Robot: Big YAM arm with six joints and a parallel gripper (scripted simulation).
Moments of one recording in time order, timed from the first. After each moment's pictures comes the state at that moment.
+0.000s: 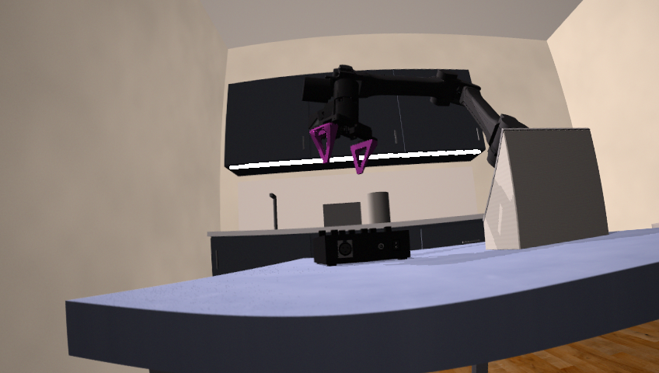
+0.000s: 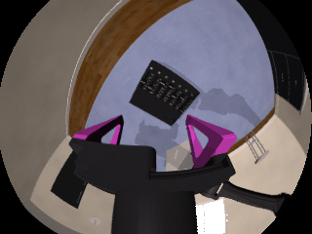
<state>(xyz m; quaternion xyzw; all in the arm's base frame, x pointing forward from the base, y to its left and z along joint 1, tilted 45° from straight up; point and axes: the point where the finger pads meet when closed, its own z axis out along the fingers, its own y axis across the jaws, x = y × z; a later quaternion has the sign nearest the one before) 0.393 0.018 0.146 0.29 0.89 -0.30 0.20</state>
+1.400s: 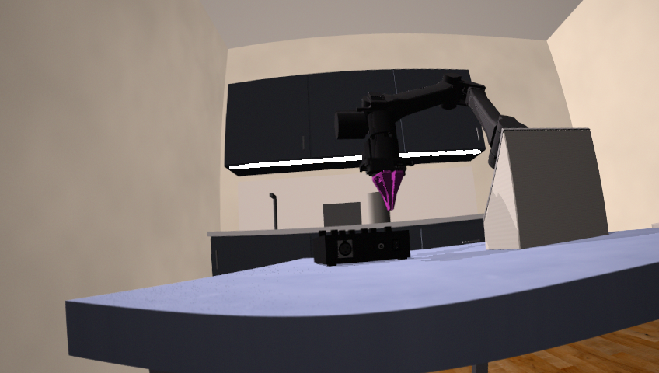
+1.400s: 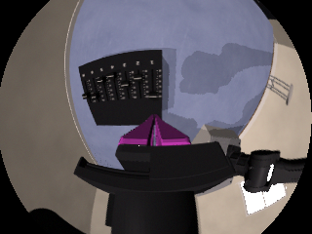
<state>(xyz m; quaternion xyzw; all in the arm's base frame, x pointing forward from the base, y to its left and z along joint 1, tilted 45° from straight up) 0.313 -0.051 0.072 0.53 0.76 -0.29 0.26</state>
